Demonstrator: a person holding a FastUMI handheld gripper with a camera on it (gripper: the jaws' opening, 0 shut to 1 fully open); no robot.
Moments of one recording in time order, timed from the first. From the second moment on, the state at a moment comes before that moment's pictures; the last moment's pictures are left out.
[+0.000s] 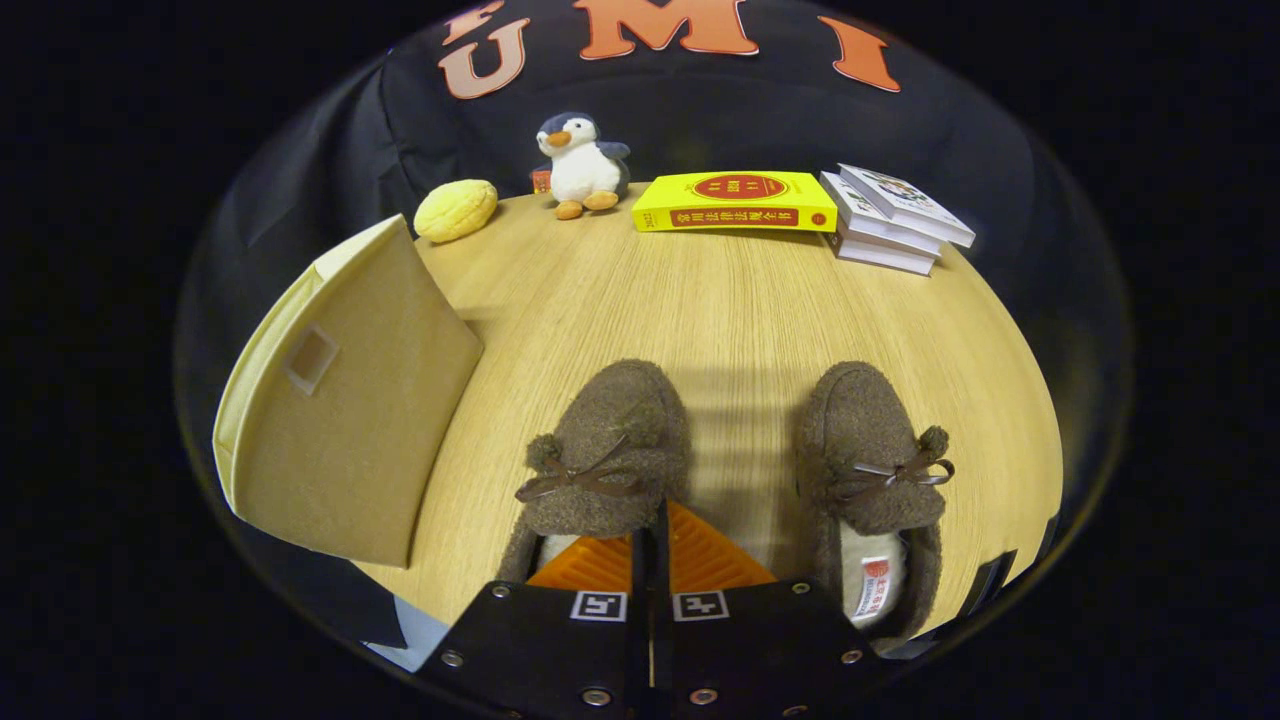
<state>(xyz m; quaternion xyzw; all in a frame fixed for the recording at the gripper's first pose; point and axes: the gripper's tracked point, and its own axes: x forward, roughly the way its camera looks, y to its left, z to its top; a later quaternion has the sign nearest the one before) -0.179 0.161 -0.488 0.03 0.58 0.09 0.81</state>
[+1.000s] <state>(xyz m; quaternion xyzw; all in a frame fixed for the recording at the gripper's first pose) -0.109 0.318 -0.290 0.12 0.55 0.16 0.81</state>
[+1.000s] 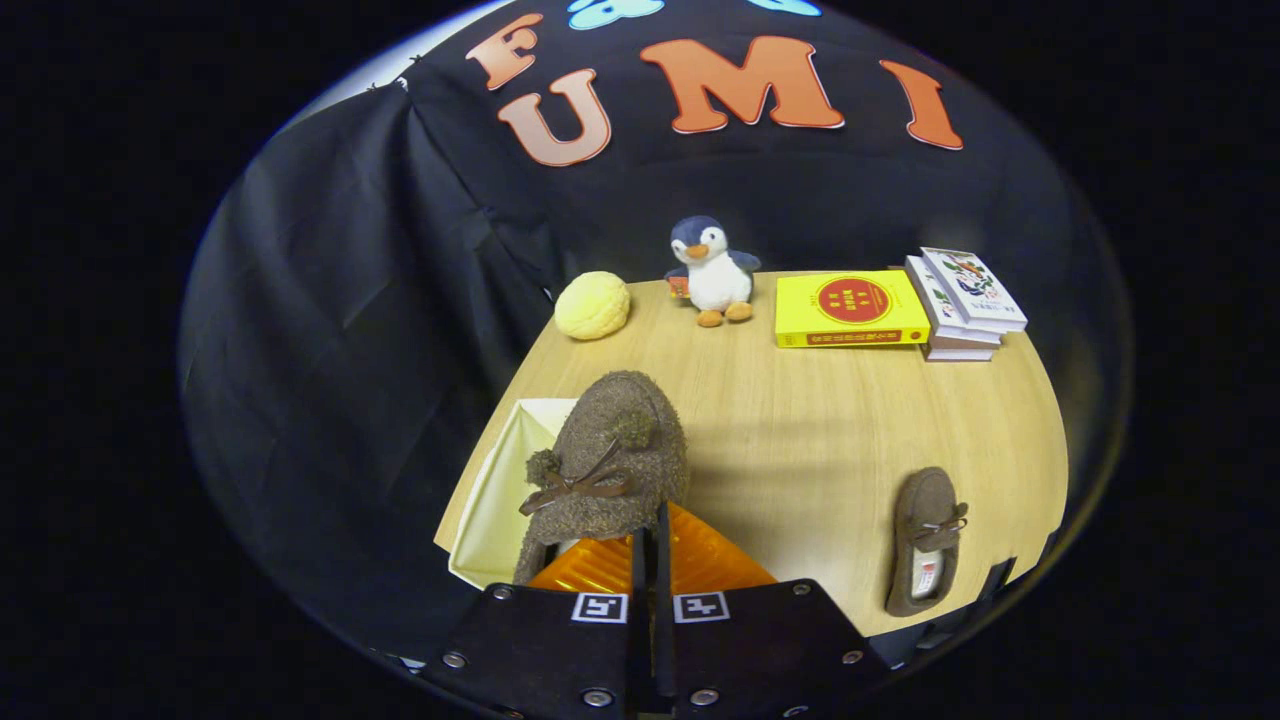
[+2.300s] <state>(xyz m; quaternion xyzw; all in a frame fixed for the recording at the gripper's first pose) -0.166 0.490 -0.412 0.12 0.69 0.21 0.68</state>
